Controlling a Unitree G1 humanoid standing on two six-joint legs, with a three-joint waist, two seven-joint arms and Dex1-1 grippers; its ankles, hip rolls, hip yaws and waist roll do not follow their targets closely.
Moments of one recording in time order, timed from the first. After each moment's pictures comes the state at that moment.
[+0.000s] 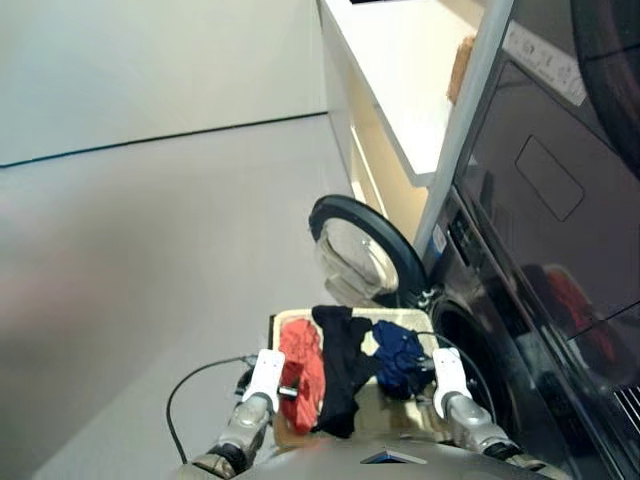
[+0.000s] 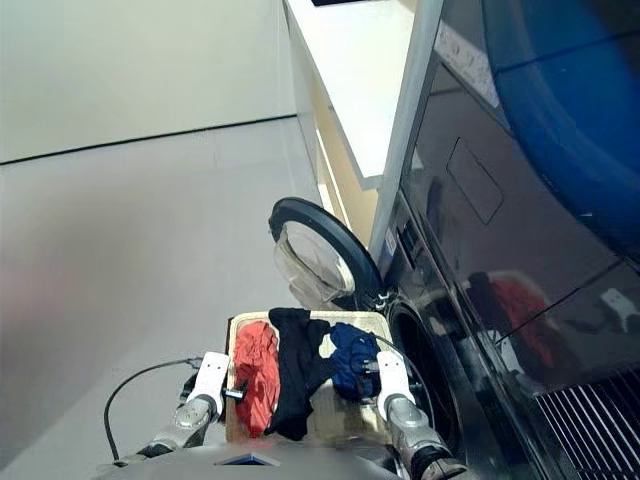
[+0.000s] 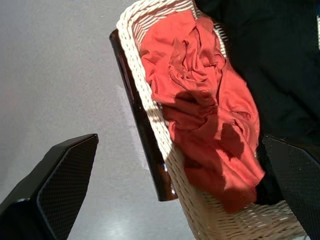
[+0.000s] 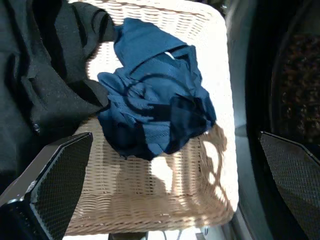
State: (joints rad) left arm -0.13 0.14 -0.37 1.16 -0.11 -0.25 0.05; right arm -0.11 -0.21 0.35 1.07 0.30 -0.20 -0.01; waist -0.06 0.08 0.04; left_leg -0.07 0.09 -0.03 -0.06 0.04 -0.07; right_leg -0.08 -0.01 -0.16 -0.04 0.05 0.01
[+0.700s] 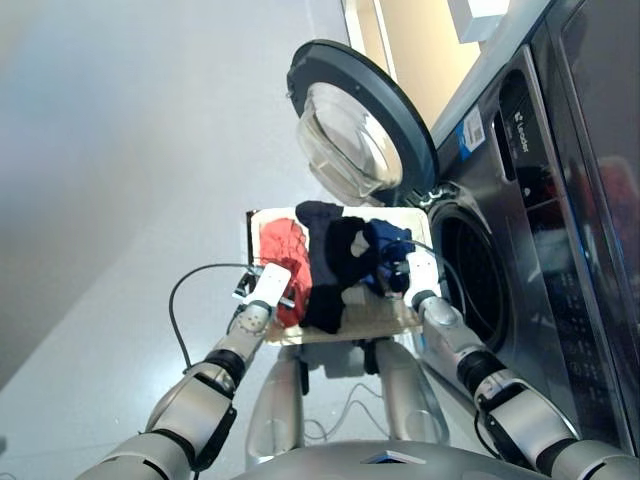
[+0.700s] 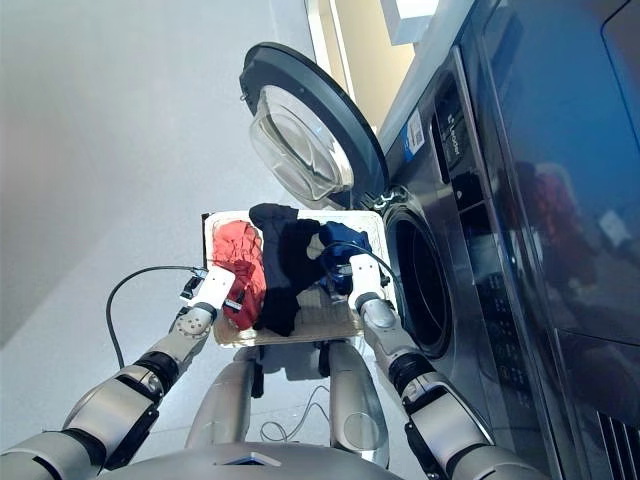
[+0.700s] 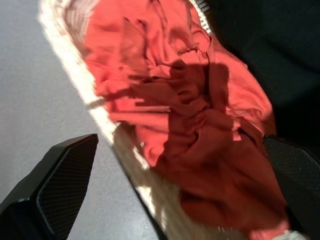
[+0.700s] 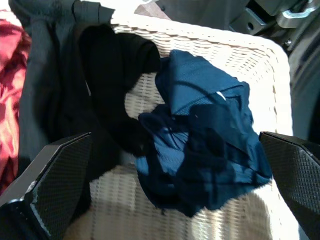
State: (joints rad) left arm -0.55 0.25 -0.44 1.16 -0.09 -0.24 0.14; right arm -0.46 -0.23 0.45 0.81 0.45 -0.24 -0.02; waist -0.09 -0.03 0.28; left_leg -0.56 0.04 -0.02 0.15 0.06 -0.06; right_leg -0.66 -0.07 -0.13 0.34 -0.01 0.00
